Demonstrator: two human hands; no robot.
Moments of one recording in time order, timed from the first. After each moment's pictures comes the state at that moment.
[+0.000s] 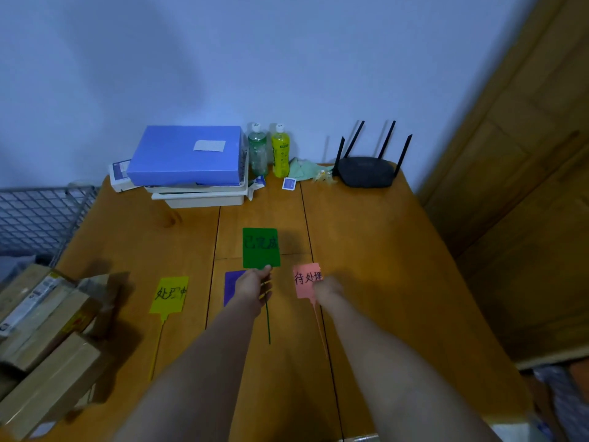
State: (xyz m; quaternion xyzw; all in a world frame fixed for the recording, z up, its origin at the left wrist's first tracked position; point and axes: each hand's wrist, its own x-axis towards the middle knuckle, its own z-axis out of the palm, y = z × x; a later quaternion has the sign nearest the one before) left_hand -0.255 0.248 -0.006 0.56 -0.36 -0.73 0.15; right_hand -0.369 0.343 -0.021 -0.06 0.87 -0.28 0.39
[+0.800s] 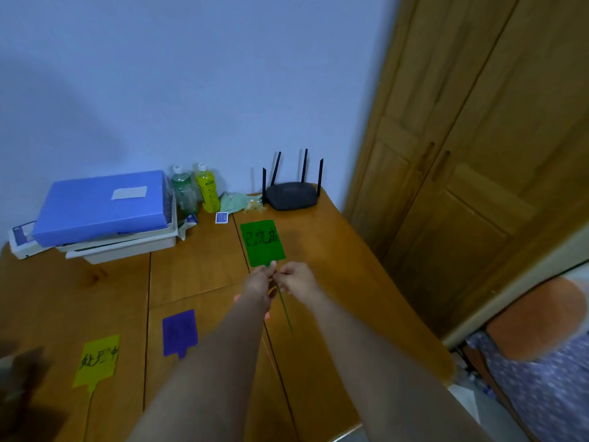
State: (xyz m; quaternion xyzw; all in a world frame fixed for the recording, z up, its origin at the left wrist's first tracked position) left_hand -0.362 0.334 0.051 0.45 -0.40 -0.79 0.09; right_hand -0.415 0.411 0.056 -0.20 0.82 -0.46 0.29
